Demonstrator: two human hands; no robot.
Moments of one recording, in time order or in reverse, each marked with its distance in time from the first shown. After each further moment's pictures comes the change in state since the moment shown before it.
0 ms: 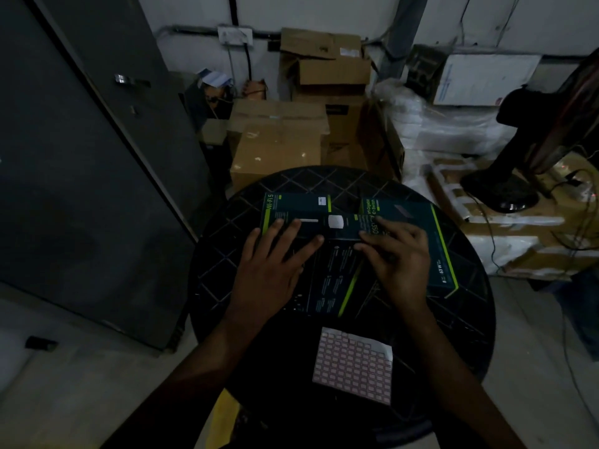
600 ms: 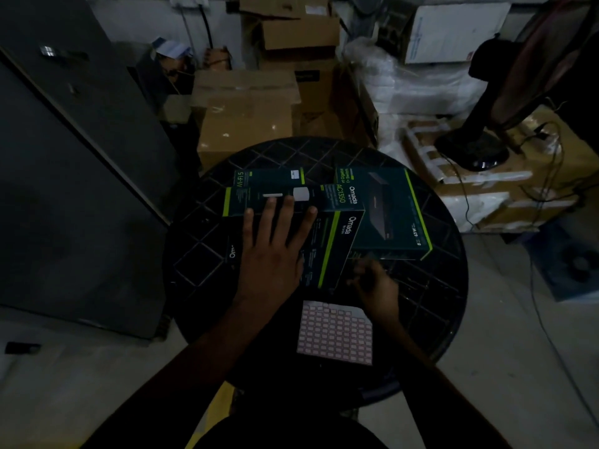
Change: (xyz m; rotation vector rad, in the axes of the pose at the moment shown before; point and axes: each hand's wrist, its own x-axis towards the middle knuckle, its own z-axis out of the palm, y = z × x) left_hand 0.013 0.056 -0.004 -0.031 -0.140 -0.001; right_hand -0.122 0.063 0.014 0.140 -0.342 0.704
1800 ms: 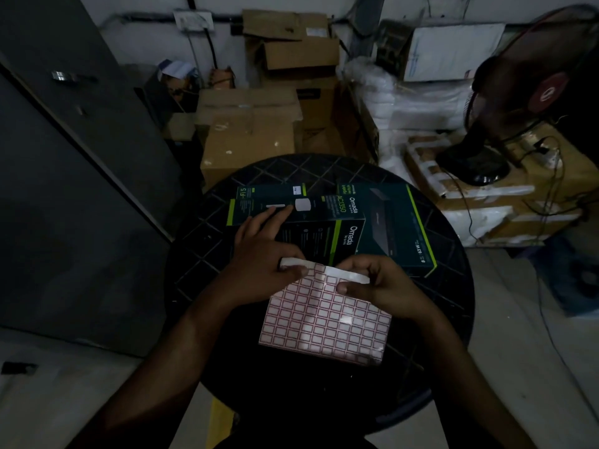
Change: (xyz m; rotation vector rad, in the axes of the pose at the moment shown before) left_hand 0.028 -0.043 -0.037 -0.606 -0.259 0.061; right_hand 0.012 -0.117 -0.069 0.374 -0.615 -0.215
